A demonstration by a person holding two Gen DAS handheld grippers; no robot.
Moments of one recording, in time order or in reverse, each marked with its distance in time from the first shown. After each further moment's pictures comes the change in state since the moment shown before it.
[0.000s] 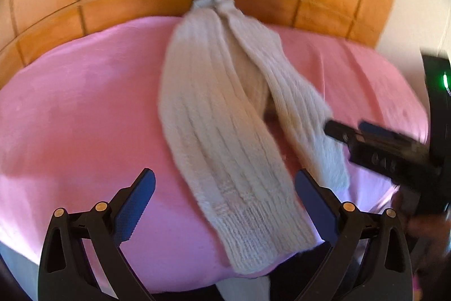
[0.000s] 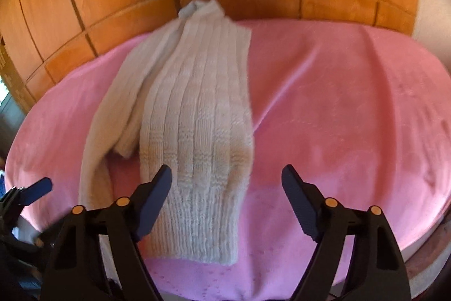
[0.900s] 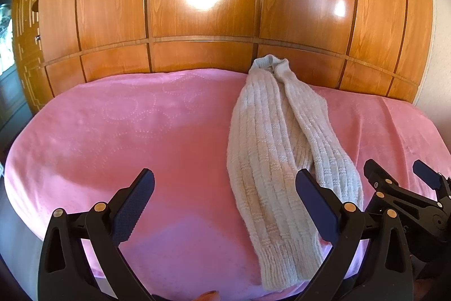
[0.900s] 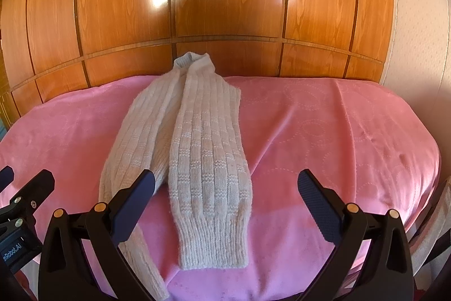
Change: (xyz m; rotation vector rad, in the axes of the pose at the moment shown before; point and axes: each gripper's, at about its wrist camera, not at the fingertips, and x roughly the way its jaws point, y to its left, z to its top) left arm -0.078 0.026 0.010 -0.171 -0.267 0.241; right arm -0.069 0.057 0.005 -0.048 -0.271 -0.216
